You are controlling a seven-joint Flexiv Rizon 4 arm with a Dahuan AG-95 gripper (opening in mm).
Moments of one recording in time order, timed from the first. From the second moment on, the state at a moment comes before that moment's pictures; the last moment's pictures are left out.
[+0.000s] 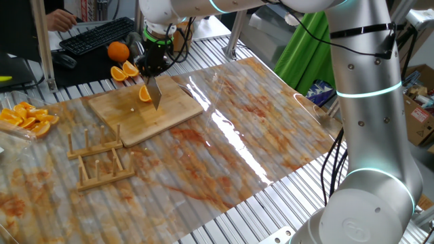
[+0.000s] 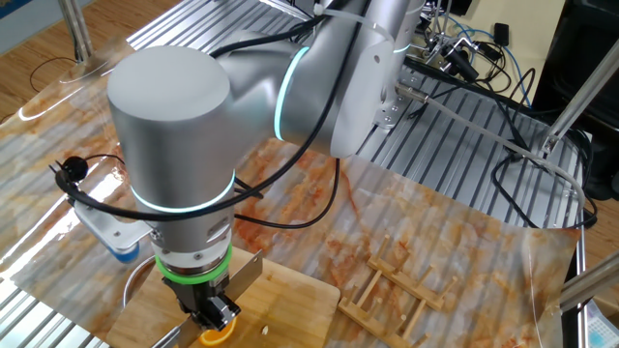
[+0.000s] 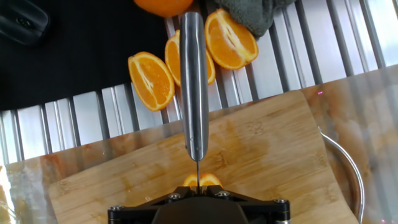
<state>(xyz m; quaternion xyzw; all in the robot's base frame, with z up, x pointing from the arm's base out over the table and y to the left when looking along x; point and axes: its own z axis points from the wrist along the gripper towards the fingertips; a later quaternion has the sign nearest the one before) 0.760 0.041 0.079 0.08 0.99 0.04 0.06</state>
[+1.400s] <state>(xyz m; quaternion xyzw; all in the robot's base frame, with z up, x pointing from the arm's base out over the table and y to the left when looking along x) 0.759 0.040 0.071 0.08 0.99 0.05 0.06</state>
